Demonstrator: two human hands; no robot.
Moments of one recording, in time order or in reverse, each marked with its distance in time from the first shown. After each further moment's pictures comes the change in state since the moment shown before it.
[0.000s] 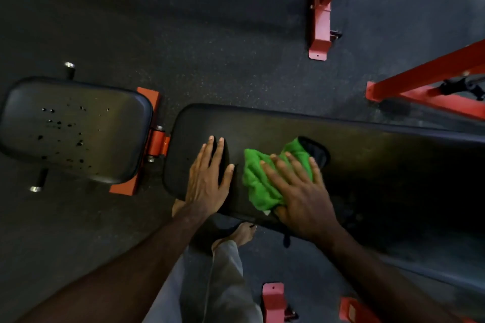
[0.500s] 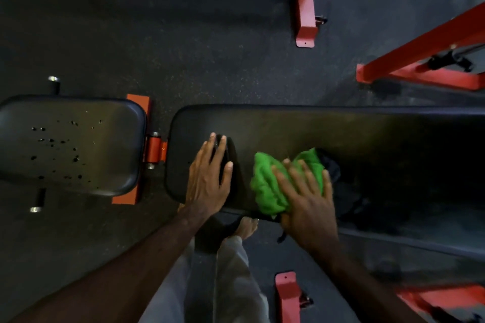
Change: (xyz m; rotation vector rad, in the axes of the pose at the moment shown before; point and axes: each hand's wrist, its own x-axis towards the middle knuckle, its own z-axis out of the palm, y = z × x) left_hand 0.005 0.002 -0.024 -0.051 -0.050 0.086; right_hand -0.032 -0.035 0.022 0.008 0.120 0.266
